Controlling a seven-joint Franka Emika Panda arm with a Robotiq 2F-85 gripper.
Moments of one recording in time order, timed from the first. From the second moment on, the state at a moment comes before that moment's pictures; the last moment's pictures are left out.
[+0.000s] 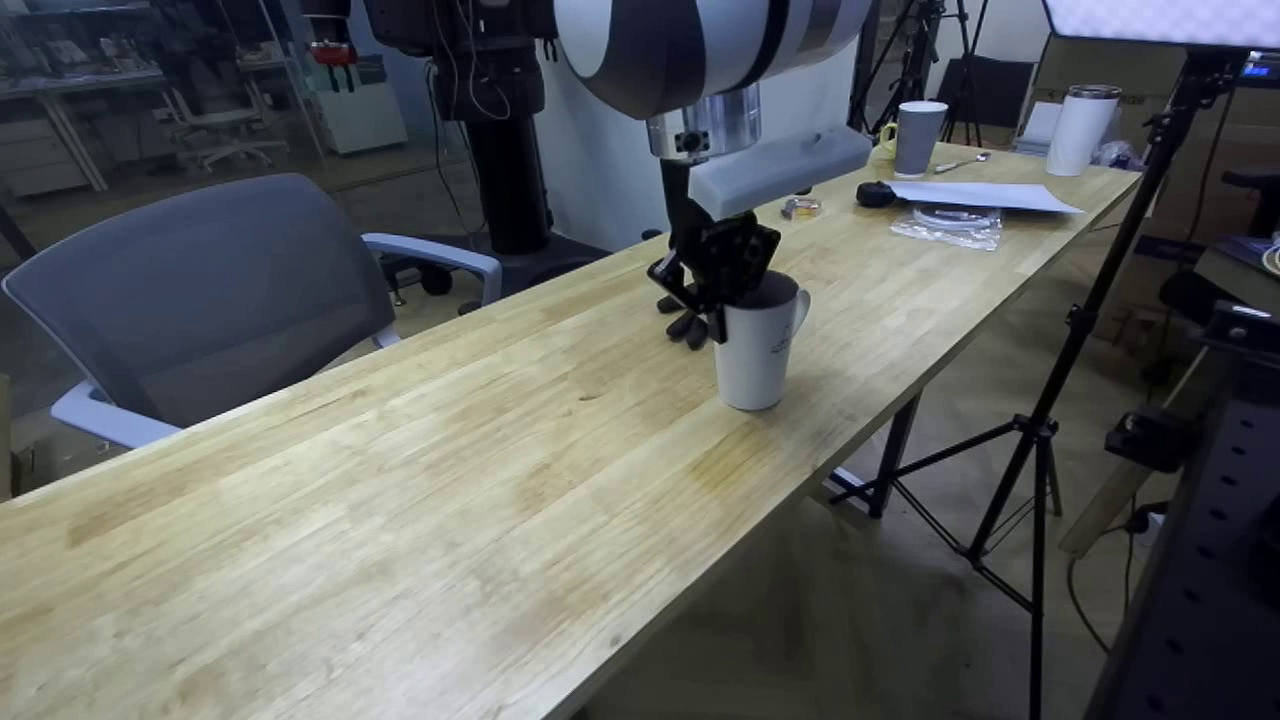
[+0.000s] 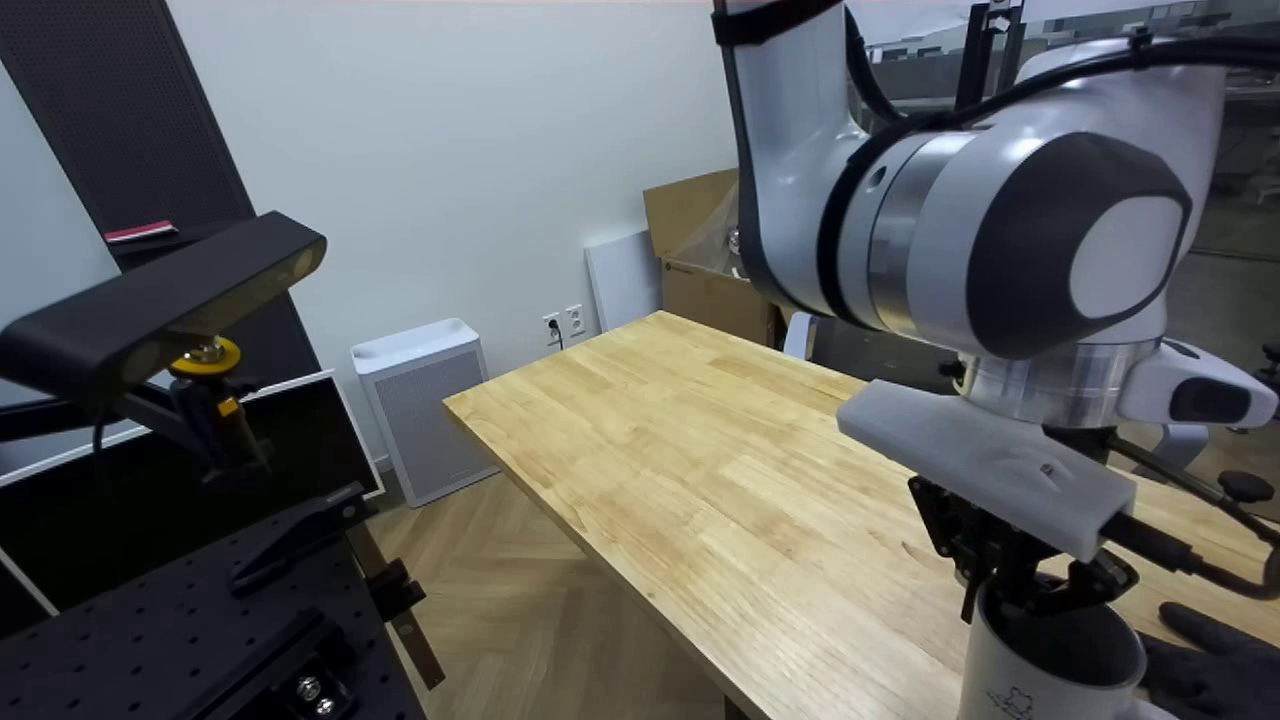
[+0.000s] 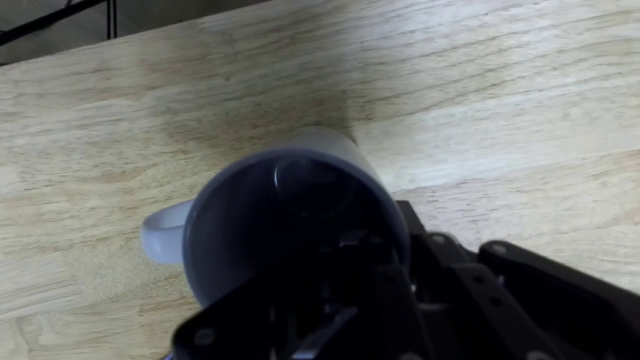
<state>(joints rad) -0.06 0.64 -0.16 -2.22 0.04 2.80 0.01</state>
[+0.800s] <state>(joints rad) -0.01 0.61 -0.19 -2.16 0.00 2.74 0.06</state>
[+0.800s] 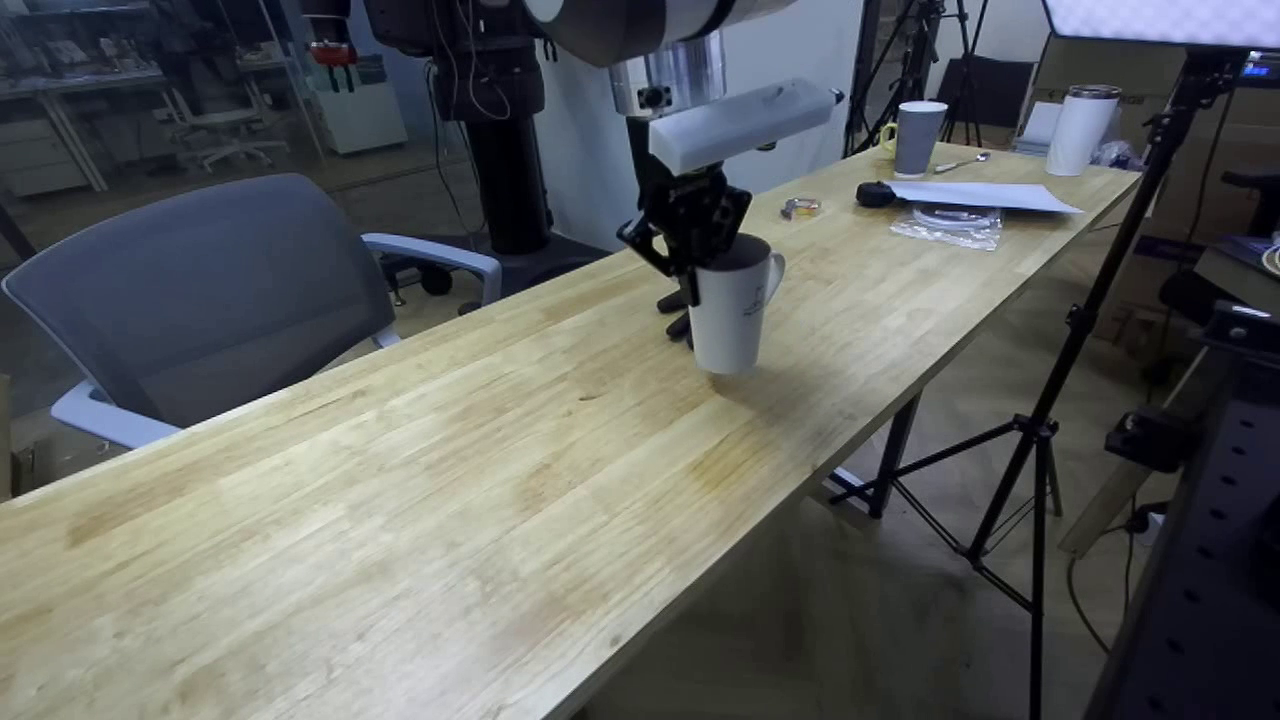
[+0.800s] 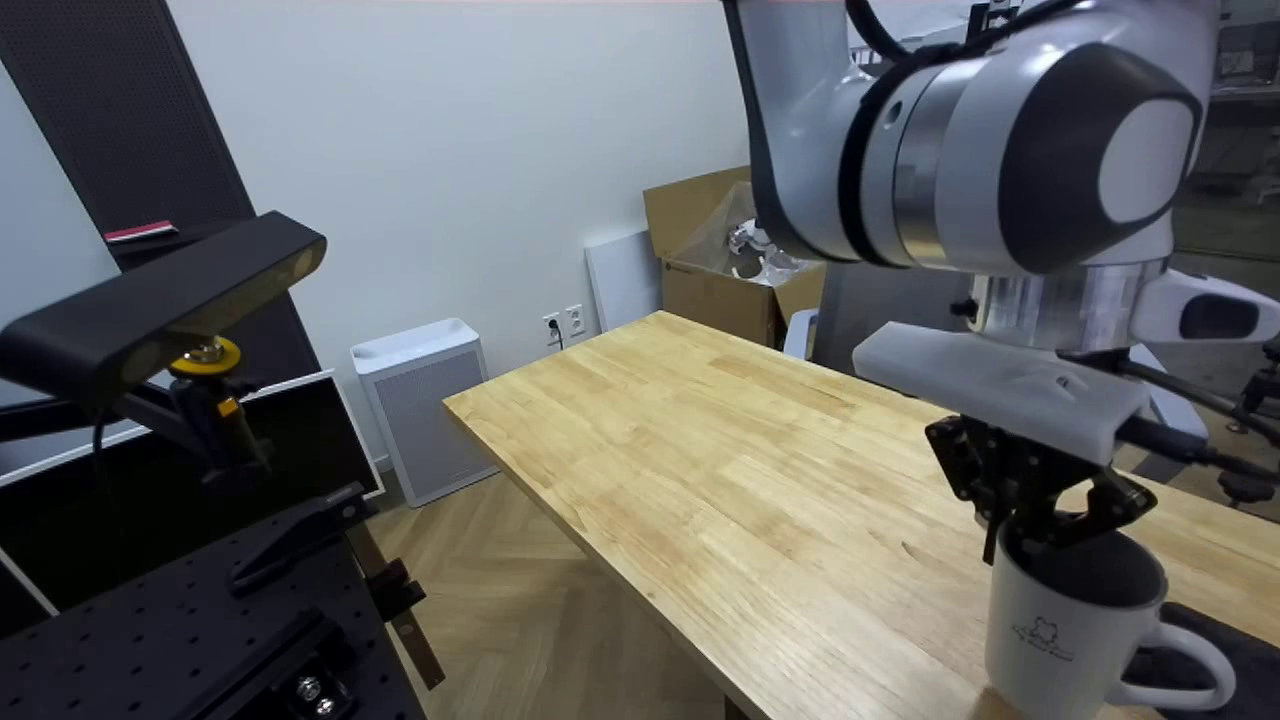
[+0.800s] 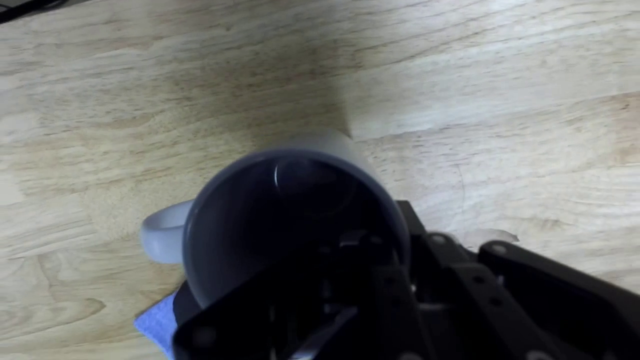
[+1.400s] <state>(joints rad) 0.00 0.54 -0.18 -2.16 -0.02 2.71 0.07</state>
